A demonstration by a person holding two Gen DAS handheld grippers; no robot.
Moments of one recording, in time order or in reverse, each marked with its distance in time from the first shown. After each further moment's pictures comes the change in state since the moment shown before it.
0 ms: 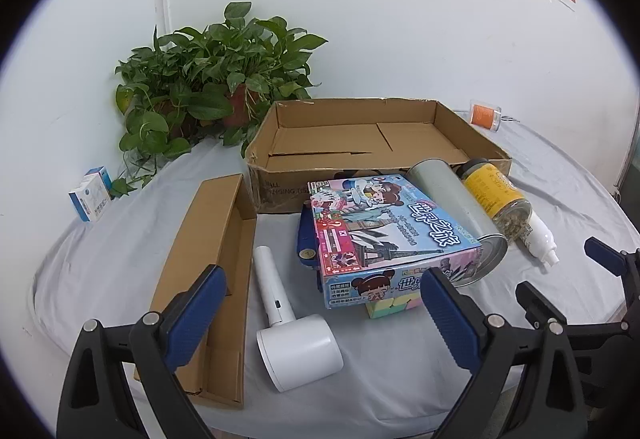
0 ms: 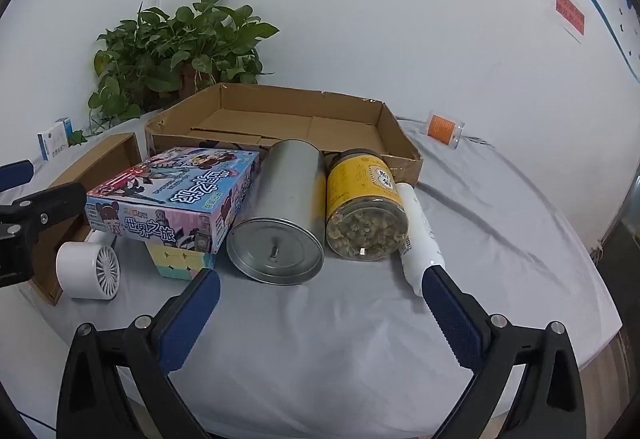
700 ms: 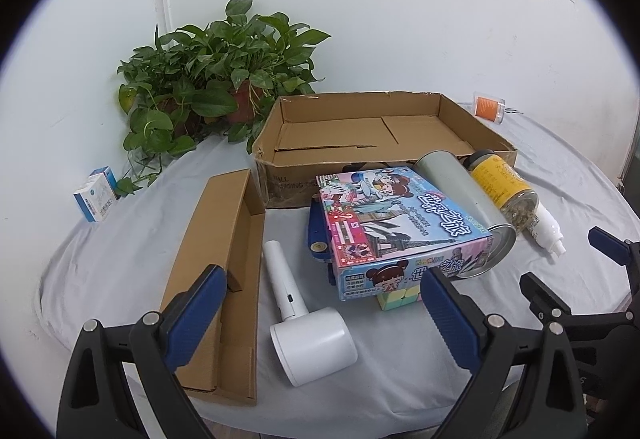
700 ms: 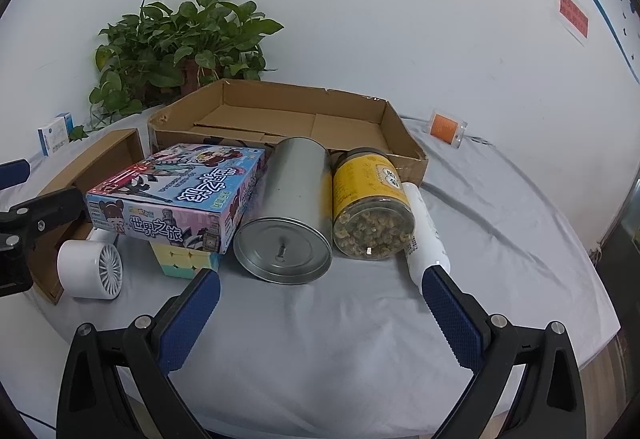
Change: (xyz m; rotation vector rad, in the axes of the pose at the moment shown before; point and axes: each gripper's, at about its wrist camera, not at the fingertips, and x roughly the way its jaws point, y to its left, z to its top) left arm 0.006 -0.004 -0.003 0.017 0.020 0.032; right arm 0.005 0.011 0.001 -0.017 0.006 -0.003
